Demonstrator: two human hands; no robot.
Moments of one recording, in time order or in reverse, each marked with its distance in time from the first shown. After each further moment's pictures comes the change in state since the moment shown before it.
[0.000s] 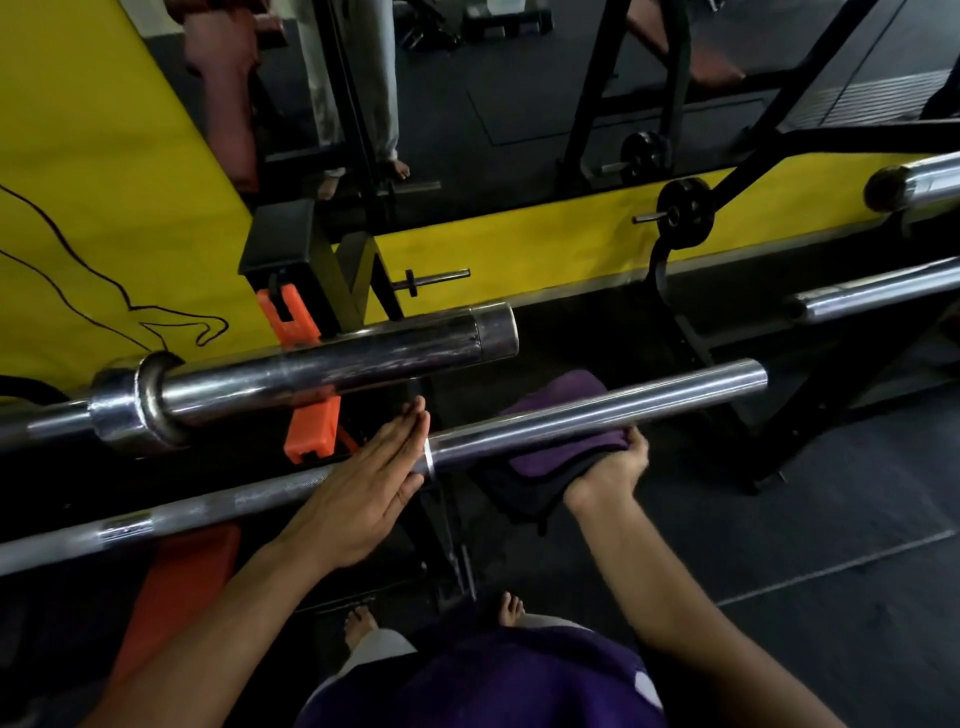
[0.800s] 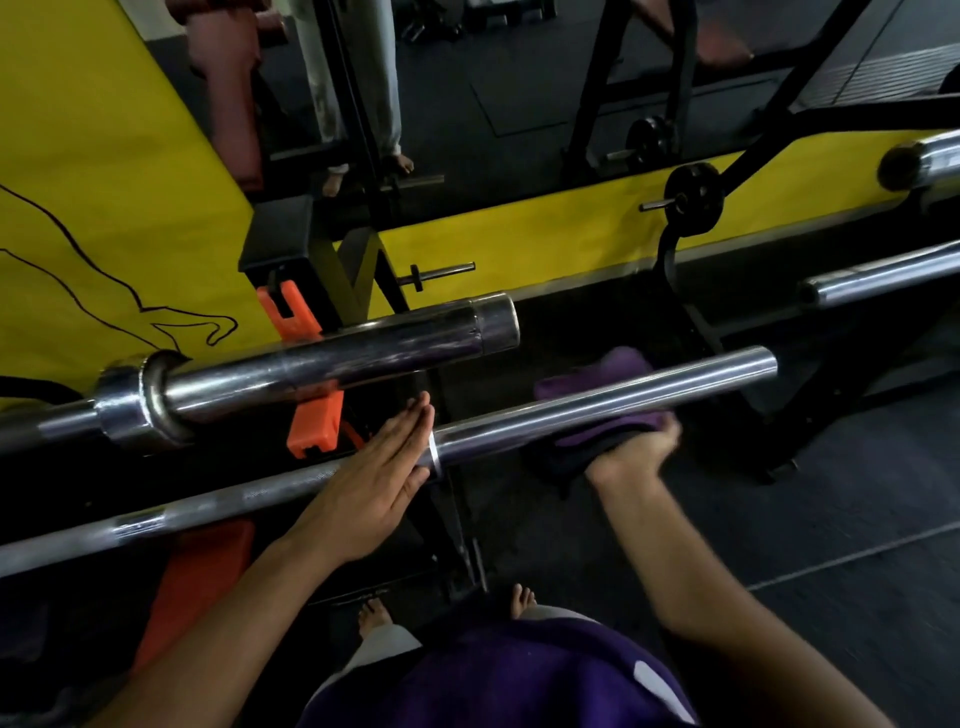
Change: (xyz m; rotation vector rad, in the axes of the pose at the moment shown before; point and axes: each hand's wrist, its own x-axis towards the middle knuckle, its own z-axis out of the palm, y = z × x) left_hand 0.000 0.000 0.003 0.001 0.018 0.002; right_hand 0.021 -0.018 -0.001 0.048 -0.059 -0.067
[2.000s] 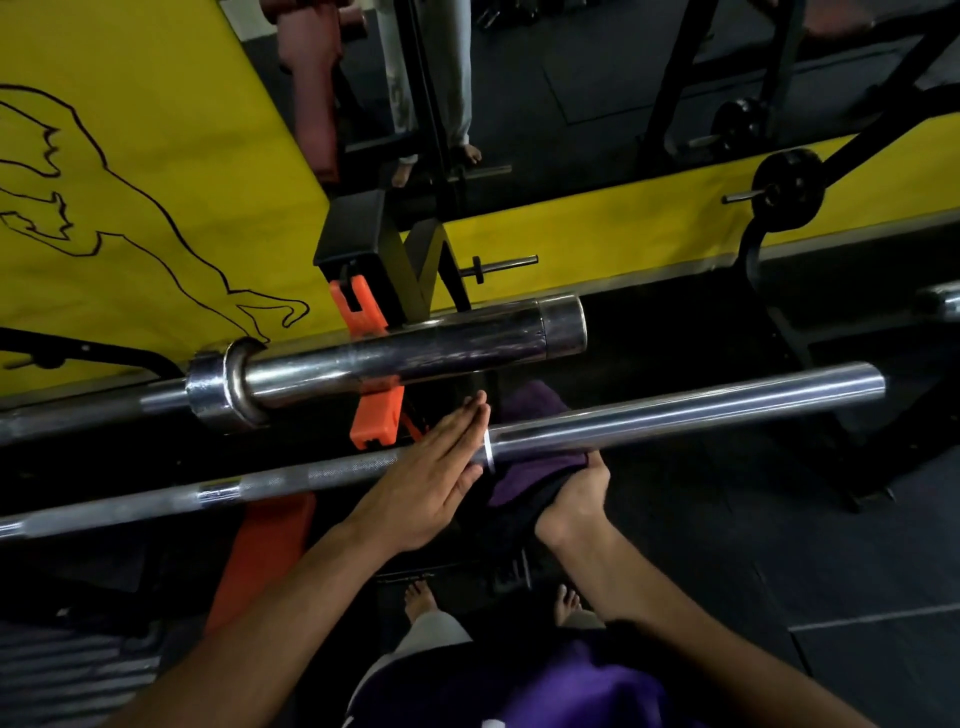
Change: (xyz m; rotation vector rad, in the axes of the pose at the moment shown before) left_hand 0.001 0.004 0.000 -0.008 0.044 -0.002; right_hand -0.056 0.093 0.011 -0.246 0.023 0.396
